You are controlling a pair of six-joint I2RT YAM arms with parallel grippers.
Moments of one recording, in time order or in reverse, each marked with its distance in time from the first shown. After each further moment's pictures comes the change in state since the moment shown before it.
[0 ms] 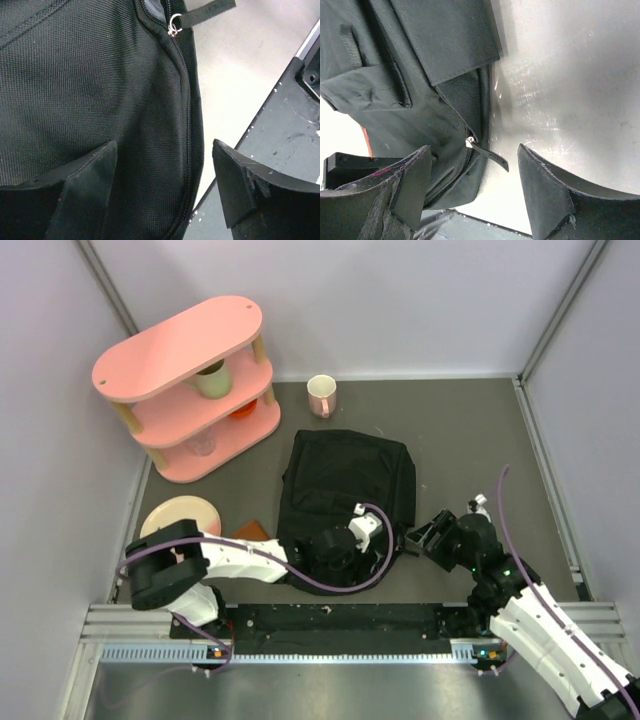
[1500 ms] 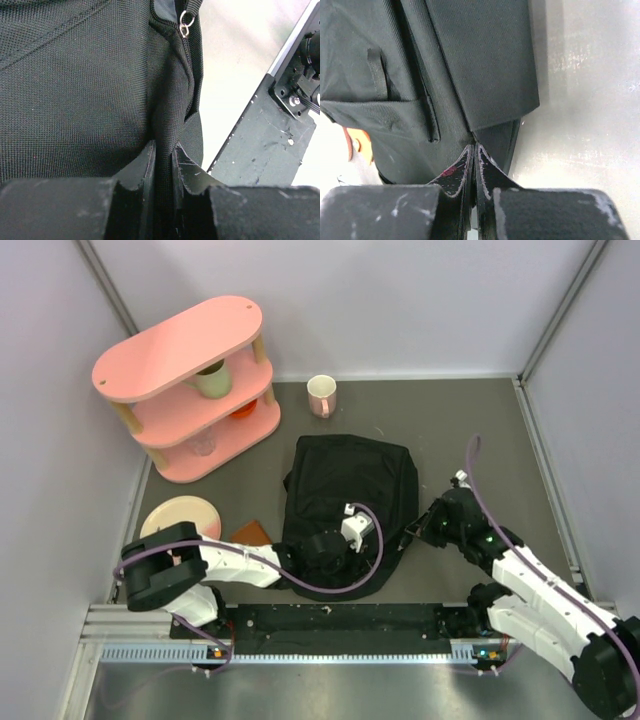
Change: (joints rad) left arm 0.005 0.011 -0.091 0.201 0.016 -0.095; right arm 0.000 0.340 0.140 0.142 -0.032 -0.140
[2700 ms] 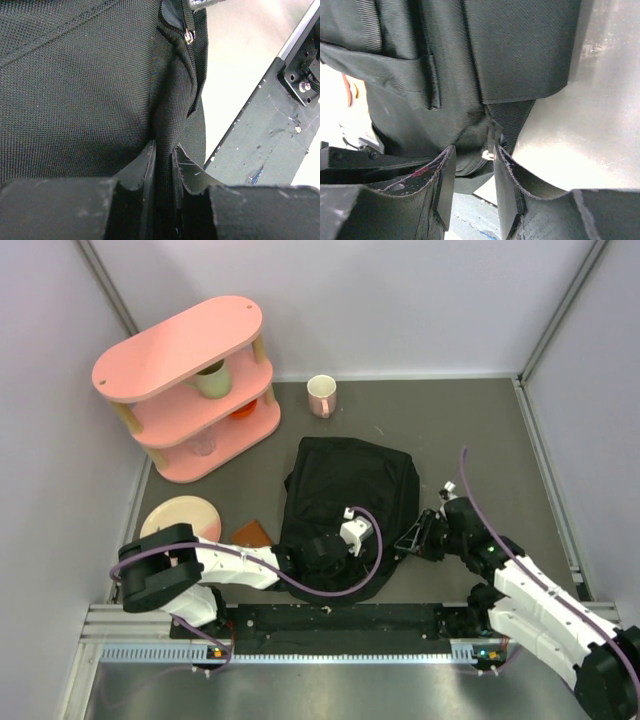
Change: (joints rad) left arm -0.023 -0.032 -0.007 -0.078 -0.014 -0.017; right arm 0.002 -0.051 -0.066 -0.006 -0.215 -0.066
